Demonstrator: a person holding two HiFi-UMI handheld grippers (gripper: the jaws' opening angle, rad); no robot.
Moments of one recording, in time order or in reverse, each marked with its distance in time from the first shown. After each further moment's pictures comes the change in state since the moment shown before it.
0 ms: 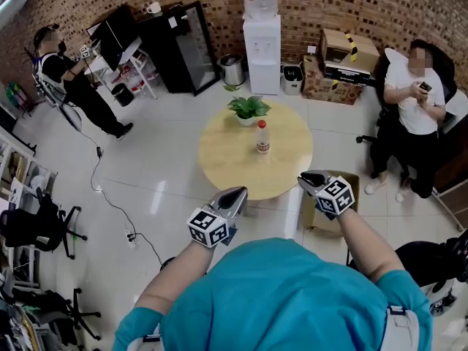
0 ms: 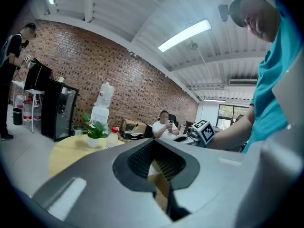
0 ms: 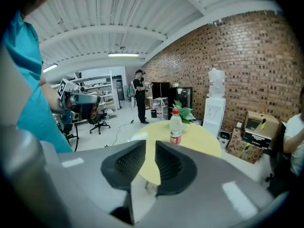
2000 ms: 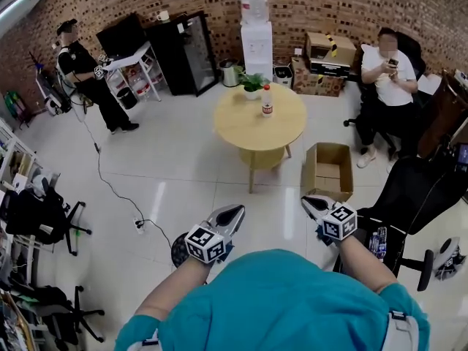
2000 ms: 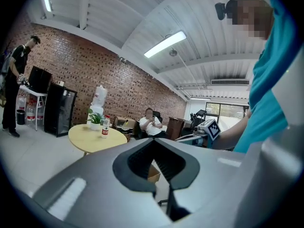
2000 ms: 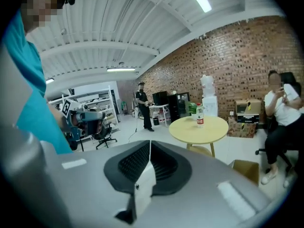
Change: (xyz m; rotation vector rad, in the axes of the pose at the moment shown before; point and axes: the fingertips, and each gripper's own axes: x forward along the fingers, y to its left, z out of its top) left arm -0.415 -0.252 -0.057 0.054 -0.033 -0.102; right arm -0.171 0.482 -0.068 0.114 -0.173 -0.094
